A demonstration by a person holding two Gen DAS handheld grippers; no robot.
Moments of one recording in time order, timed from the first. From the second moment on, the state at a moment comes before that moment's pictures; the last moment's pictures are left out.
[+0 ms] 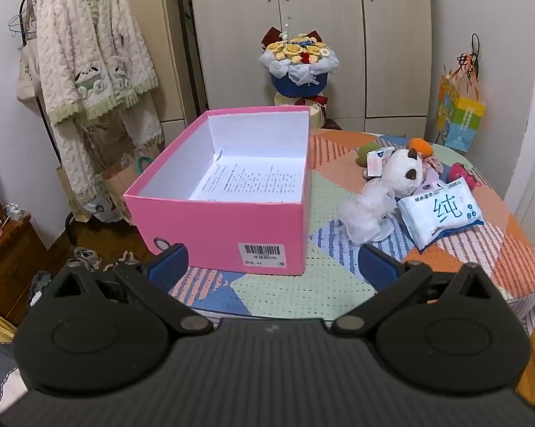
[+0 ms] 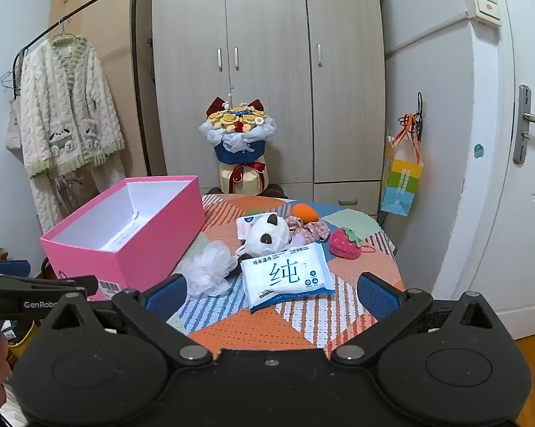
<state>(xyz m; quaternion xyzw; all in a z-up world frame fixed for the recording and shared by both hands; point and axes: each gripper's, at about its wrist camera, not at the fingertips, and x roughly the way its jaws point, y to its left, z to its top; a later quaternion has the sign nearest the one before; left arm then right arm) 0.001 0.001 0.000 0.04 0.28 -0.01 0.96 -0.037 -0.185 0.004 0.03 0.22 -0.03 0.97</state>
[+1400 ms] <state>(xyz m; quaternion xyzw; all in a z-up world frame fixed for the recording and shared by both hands) -0.003 -0.002 -0.003 0.06 0.30 -0.03 0.95 -0.038 -0.189 -0.002 0.02 0.23 -0.04 0.97</state>
